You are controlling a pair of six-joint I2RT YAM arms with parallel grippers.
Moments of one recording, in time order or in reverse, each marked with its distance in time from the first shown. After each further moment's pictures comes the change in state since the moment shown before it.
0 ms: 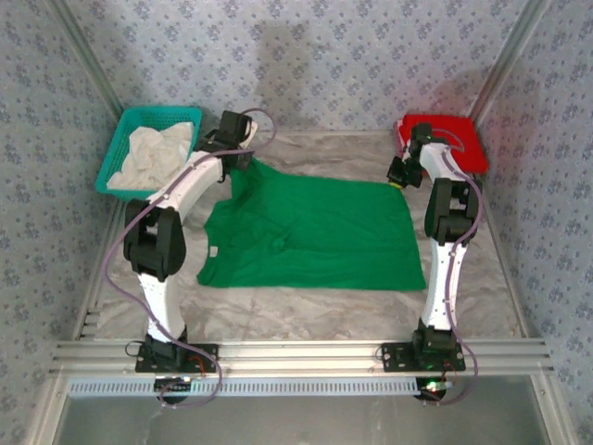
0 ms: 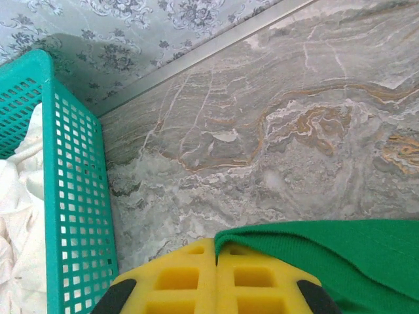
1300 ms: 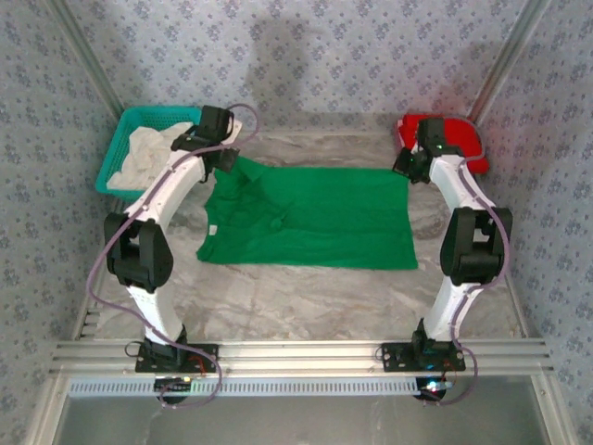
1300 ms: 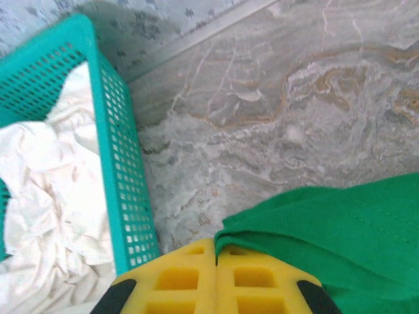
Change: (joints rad) left arm 0.041 -0.143 -0.006 -0.181 0.026 0.023; right arm 0.053 -0.541 -0.485 0.259 0.156 0.072
